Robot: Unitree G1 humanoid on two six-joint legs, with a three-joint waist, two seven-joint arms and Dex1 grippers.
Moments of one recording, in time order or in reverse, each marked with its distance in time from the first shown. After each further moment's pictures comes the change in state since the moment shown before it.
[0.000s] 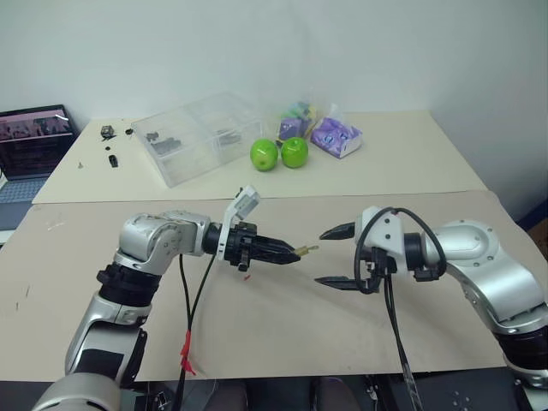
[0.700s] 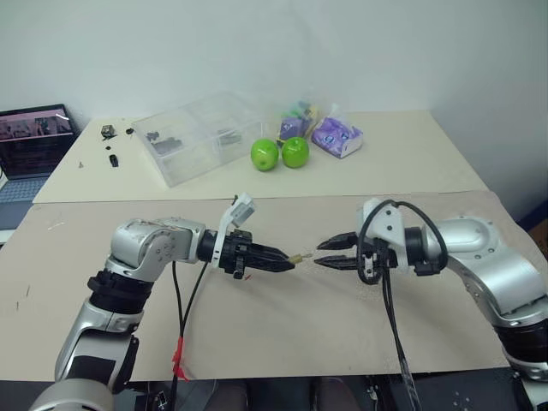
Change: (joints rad) left arm 0.040 0.033 0.001 -0.049 -0.040 0.038 0.039; right arm -0.038 0.001 -0.005 0.000 0.066 0.054 0.001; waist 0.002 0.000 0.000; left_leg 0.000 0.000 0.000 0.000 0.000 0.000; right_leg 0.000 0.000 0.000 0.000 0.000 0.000
